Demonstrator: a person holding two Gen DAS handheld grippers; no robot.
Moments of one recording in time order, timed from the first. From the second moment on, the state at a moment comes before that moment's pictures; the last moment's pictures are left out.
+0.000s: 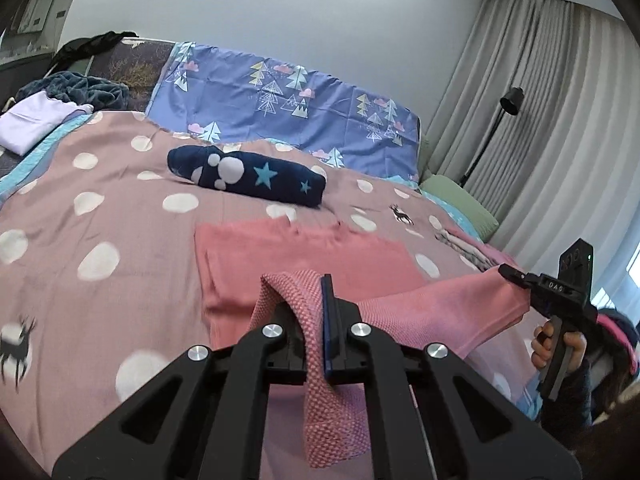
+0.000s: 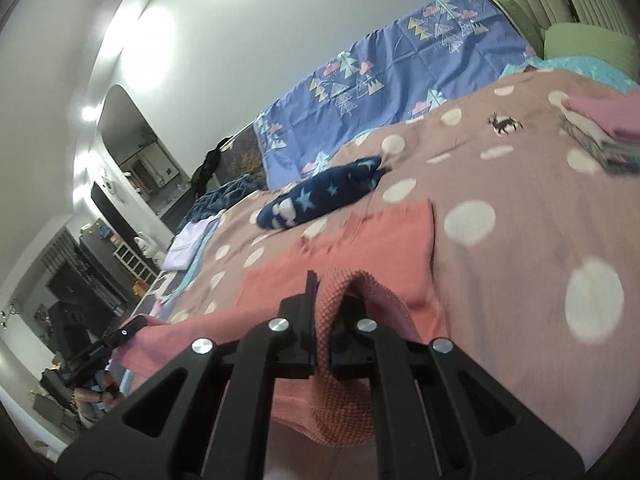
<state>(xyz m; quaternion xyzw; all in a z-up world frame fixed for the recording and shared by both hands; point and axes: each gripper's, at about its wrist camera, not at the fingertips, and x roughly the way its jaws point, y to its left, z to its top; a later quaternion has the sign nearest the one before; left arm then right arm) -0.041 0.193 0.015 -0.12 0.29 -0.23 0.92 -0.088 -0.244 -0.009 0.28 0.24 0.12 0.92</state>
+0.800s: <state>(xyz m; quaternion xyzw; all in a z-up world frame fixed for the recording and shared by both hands) 0.136 0.183 -0.100 -0.12 0.41 -0.18 0.89 0.067 -0.259 -0.099 0.23 0.38 0.08 0.89</state>
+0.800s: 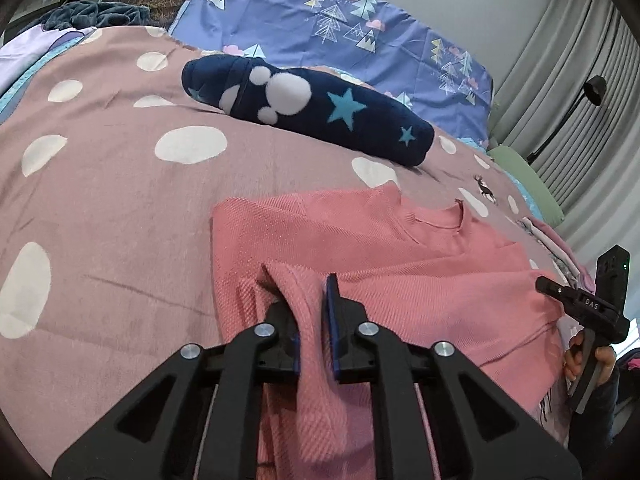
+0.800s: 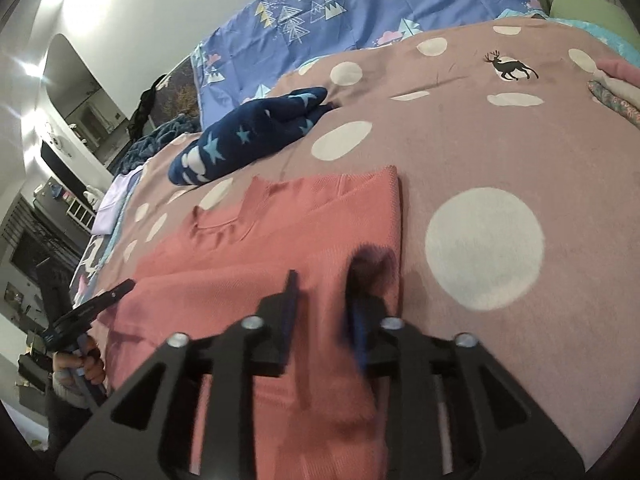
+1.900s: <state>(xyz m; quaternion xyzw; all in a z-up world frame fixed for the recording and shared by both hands) 0.222 0.185 -0.107 -0.10 0.44 -0.13 0.88 0.154 -0.292 -0.087 0.25 0.39 0.07 0.89</state>
